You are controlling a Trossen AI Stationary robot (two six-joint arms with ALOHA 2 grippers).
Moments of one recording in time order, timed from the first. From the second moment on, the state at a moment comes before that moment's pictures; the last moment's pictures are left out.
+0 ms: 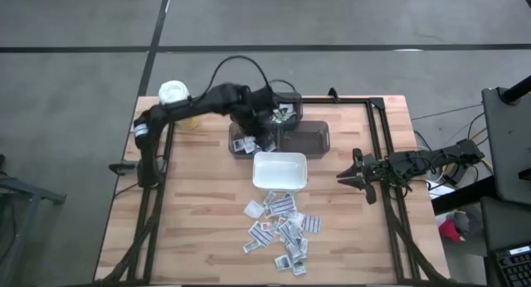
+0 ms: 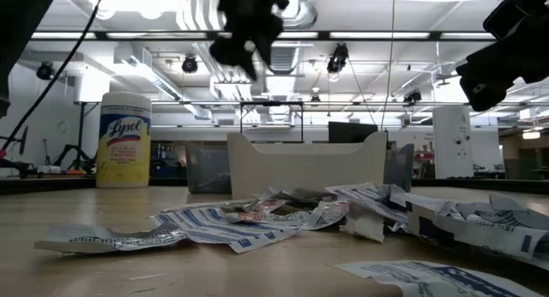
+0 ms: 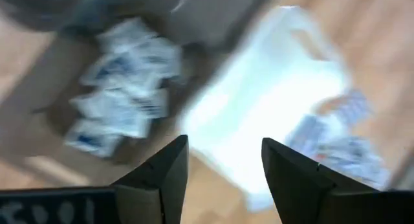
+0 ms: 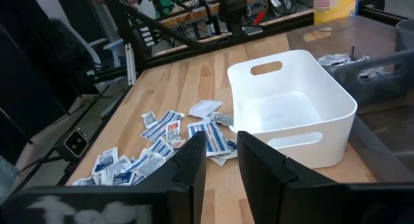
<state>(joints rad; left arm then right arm) 0.27 1.86 1.95 -1.26 0.17 -0.47 0.27 0.12 0.11 -0.18 0.13 0.36</state>
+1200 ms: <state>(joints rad) -0.42 1.87 1.73 -0.72 -0.07 -1.05 0.27 0.12 0.11 -0.18 0.13 0.37</state>
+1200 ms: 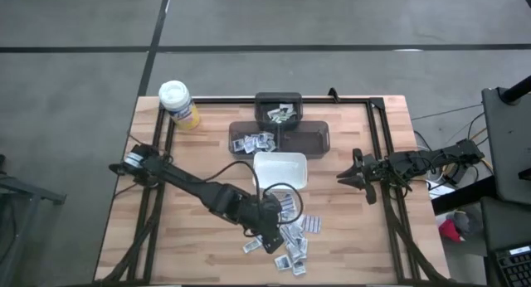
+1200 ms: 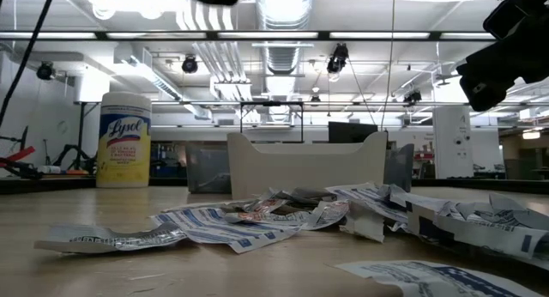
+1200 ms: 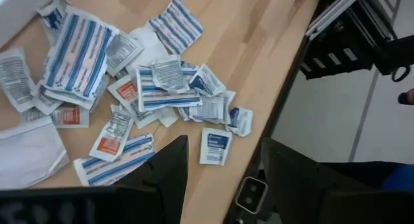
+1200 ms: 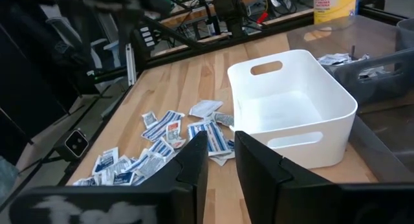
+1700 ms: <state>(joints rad) -0.50 1.87 1.45 -0.32 -0.01 -1.20 0.27 0.12 0.11 -0.18 0.13 0.37</state>
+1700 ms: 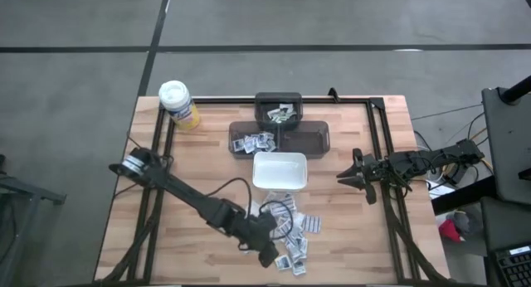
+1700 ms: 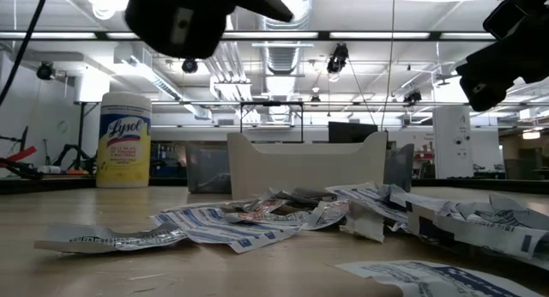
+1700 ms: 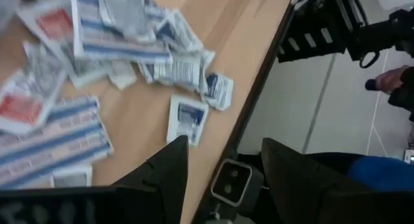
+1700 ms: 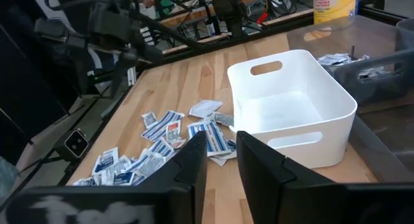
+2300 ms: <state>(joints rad) -0.60 1.87 1.44 -0.68 -0.22 -1.22 0.27 0.12 0.11 0.08 0.13 0.63</state>
